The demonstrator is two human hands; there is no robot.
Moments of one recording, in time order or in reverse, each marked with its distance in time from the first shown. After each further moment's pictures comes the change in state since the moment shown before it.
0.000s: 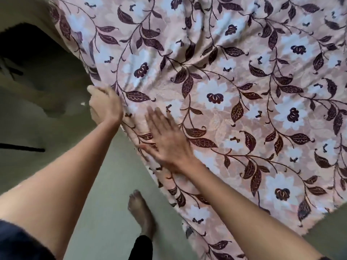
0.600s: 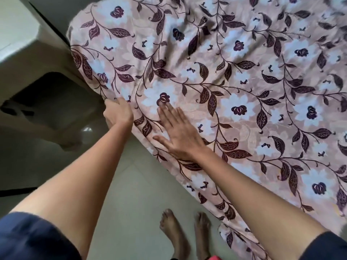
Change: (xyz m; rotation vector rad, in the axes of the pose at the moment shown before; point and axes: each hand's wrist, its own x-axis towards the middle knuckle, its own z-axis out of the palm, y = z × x) left_hand 0.095 0.016 -0.026 -0.039 -0.253 -0.036; right_hand 0.094 -0.032 -0.007 0.019 -0.072 0.160
